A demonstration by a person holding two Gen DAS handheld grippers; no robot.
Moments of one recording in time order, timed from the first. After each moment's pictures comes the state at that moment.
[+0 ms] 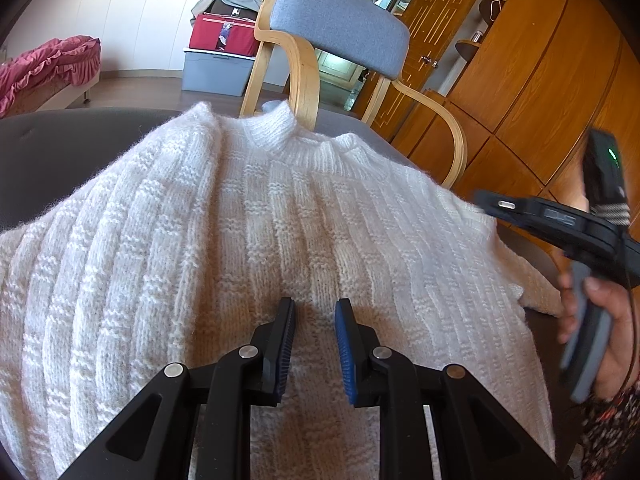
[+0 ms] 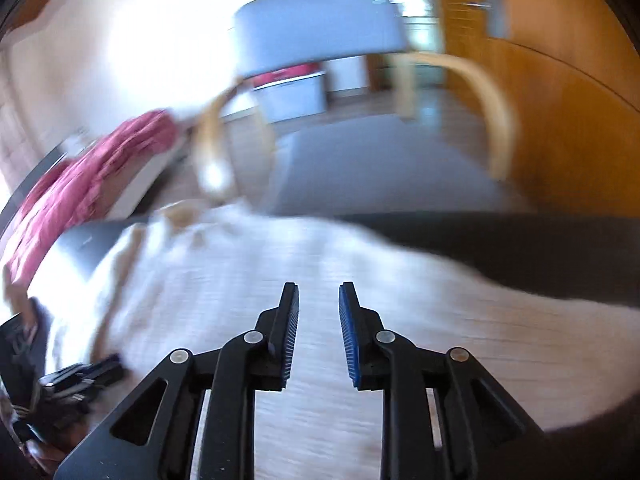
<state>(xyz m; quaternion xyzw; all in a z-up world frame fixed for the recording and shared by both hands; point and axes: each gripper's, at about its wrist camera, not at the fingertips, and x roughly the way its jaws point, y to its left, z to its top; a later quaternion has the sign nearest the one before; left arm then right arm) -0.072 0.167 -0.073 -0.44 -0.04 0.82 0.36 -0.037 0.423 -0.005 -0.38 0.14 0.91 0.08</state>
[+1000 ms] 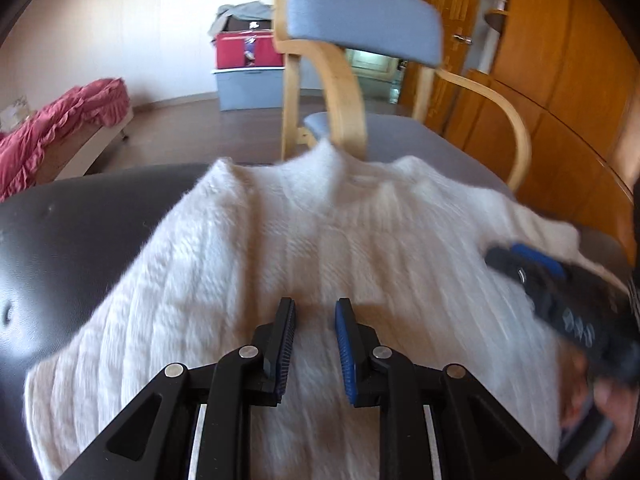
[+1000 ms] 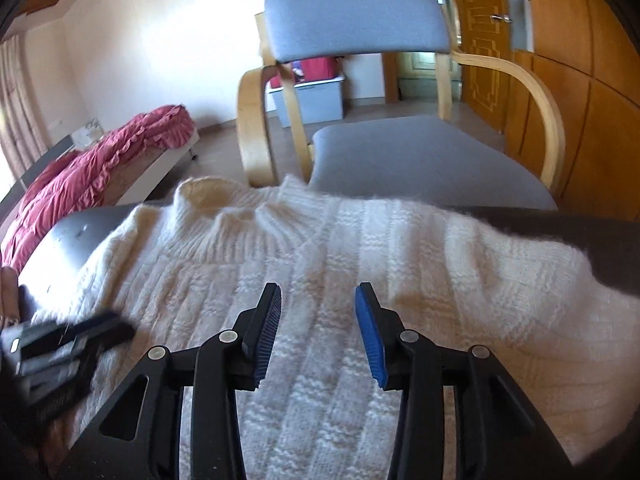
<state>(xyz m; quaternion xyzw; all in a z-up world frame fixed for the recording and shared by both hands) -0.134 0.208 -0.067 -0.42 0.06 0.87 0.27 -0.062 0.386 -0.051 -0.37 0.12 0.92 0.09</state>
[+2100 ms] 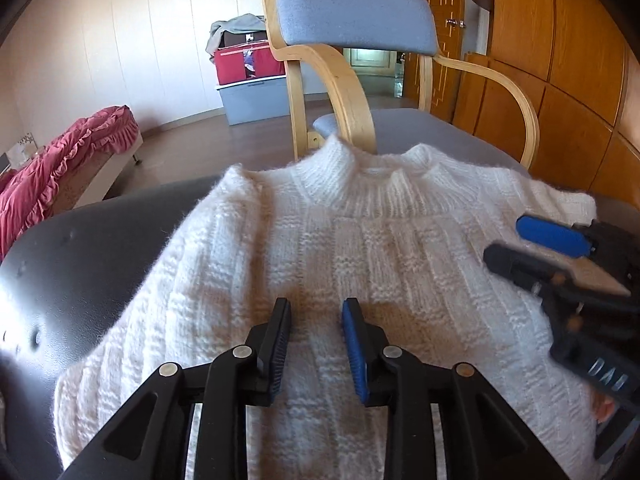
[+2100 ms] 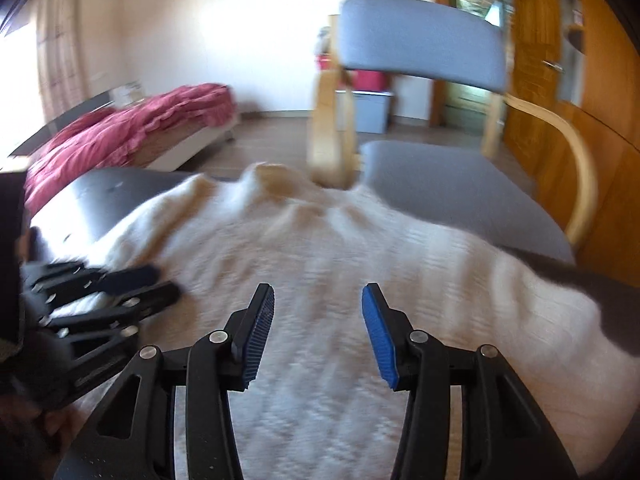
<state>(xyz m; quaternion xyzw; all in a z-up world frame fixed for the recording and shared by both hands) -0.124 0.199 -0.070 -0.39 0.12 0.88 0.25 -0.067 0.338 -0.043 -0.35 0.02 0.93 0.02</state>
